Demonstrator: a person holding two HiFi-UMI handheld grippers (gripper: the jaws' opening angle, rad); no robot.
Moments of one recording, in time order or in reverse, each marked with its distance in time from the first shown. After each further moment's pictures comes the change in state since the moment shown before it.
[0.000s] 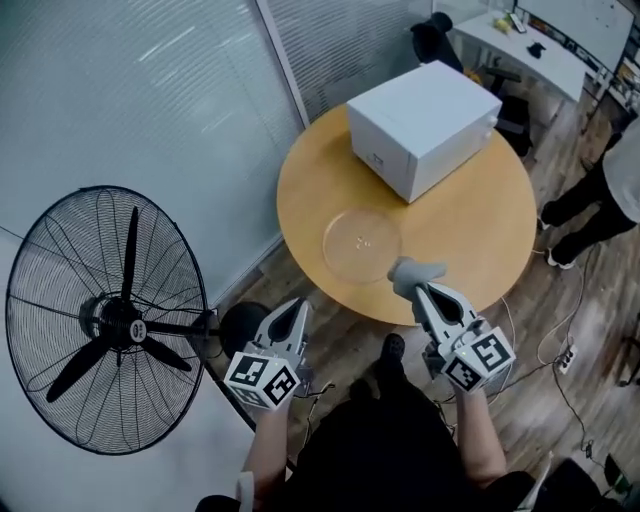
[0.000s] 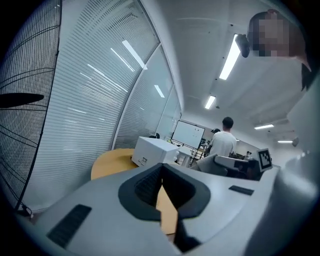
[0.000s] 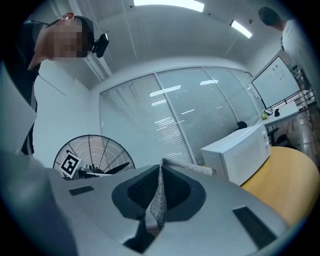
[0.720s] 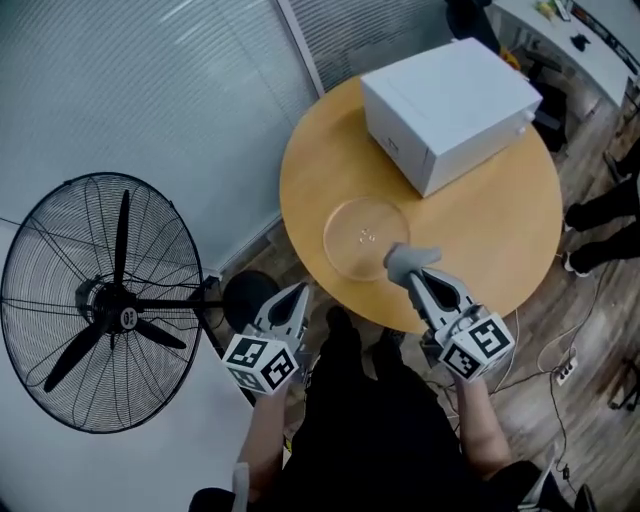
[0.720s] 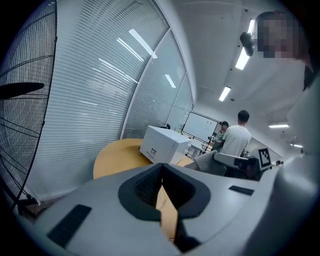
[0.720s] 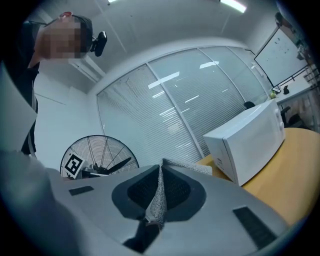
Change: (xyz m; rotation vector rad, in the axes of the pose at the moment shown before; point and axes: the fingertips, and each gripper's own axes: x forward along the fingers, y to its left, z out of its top) left arm 0.073 0.020 -0.018 -0.058 0.110 0.120; right arm 0.058 -0.073 -0.016 0.097 0.105 0.130
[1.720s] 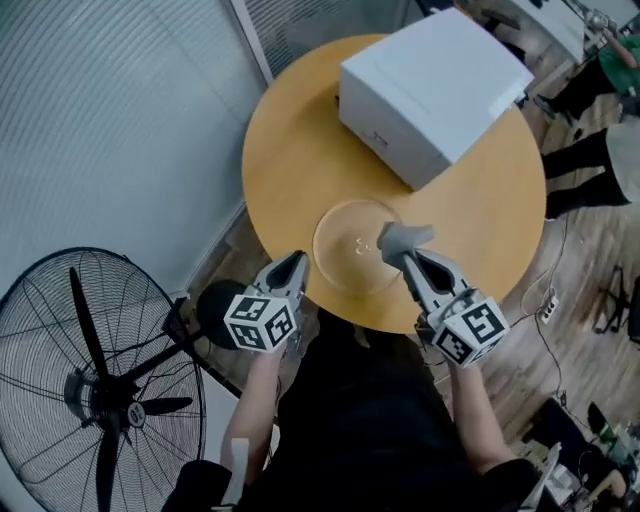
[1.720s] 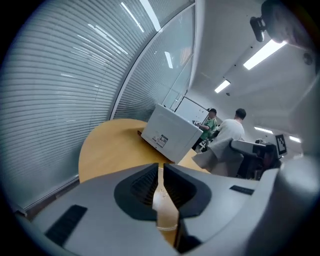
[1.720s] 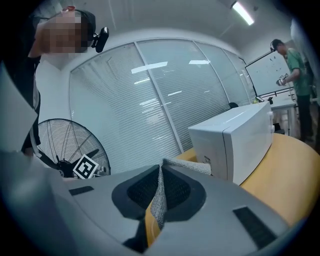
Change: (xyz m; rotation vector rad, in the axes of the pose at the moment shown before) left arm 0.160 0.145 -0.016 -0.054 0.244 -0.218; right arm 0.129 -0.058 -0.015 -0.015 0.113 -0.304
